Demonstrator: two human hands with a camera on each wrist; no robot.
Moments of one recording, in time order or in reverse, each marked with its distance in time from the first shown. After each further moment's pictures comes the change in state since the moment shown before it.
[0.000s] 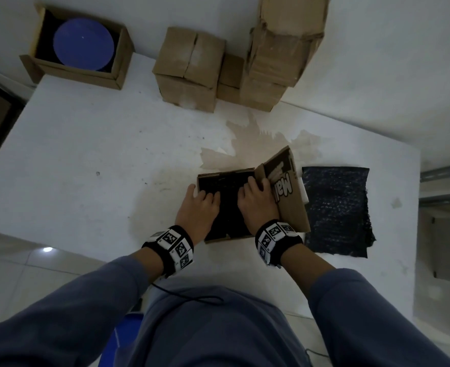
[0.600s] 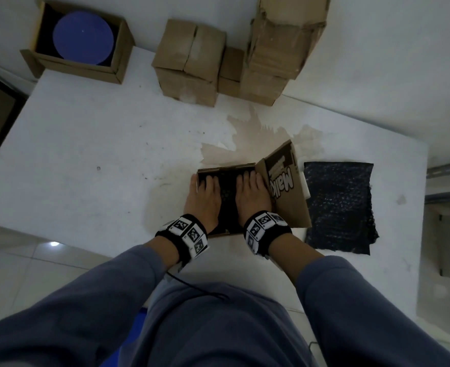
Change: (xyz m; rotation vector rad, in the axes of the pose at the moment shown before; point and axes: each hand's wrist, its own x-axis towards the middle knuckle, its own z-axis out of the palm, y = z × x) left_hand 0.021 0.016 -0.003 0.040 -0.169 -0.171; right_hand 0.019 -0.011 0.011 -0.055 -0.178 0.075
